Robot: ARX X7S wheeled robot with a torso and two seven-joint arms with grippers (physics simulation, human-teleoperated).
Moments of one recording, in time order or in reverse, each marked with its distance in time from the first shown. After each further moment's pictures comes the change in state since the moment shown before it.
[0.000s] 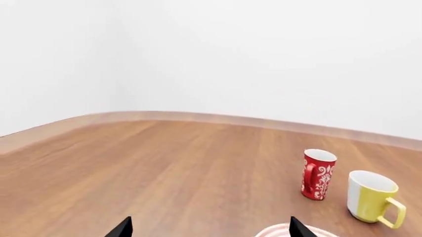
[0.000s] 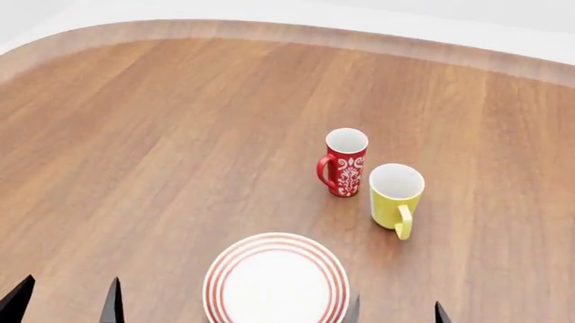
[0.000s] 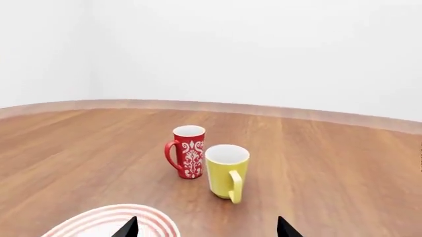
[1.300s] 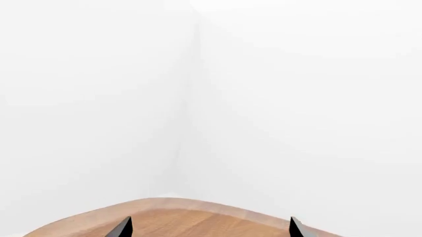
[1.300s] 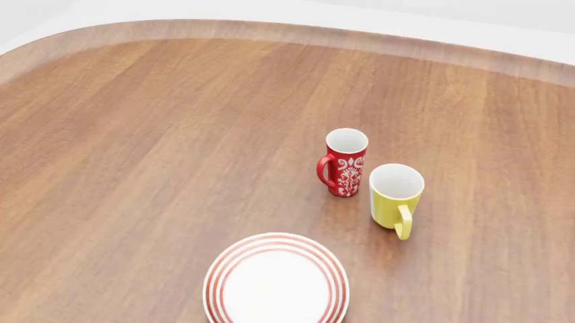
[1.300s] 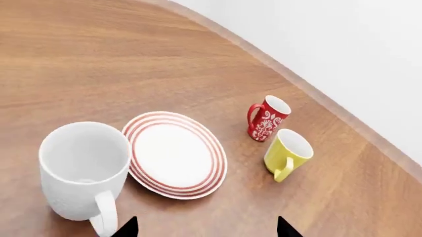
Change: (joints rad) left arm 0.131 -0.083 -0.257 0.394 -0.114 0.044 -0.179; right arm -0.179 0.596 0.099 -0.720 0.214 0.650 -0.273
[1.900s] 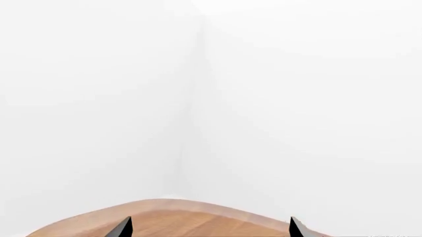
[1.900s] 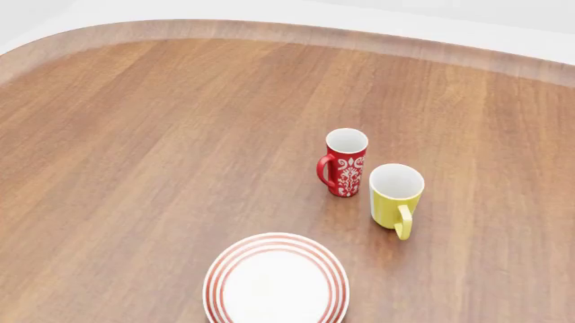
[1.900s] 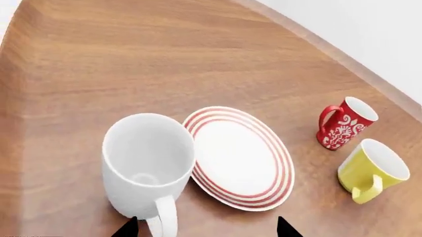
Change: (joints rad) left arm 0.006 -0.006 -0.005 0.011 -0.010 0.003 -0.020; right arm 0.227 -0.085 -0.295 0.200 -0.088 -0.024 -0.152
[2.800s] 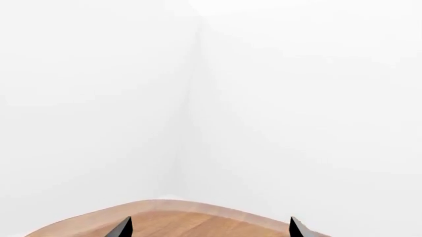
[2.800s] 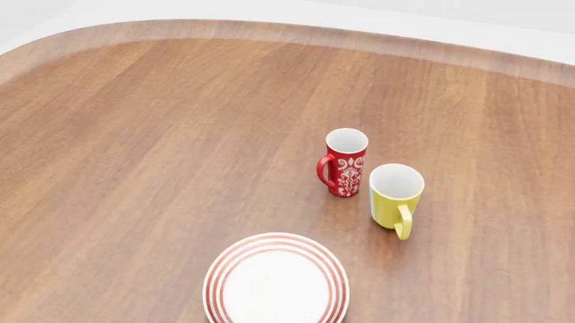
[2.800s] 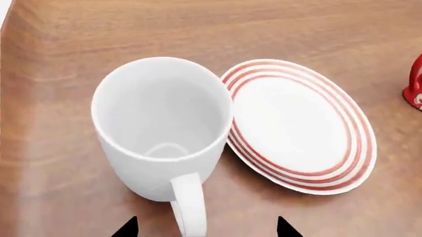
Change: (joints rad) left arm -0.003 -0.017 0.018 0.009 -0.005 -0.002 -0.013; right arm 0.194 -0.146 -0.178 0.476 -0.034 -0.130 -0.188
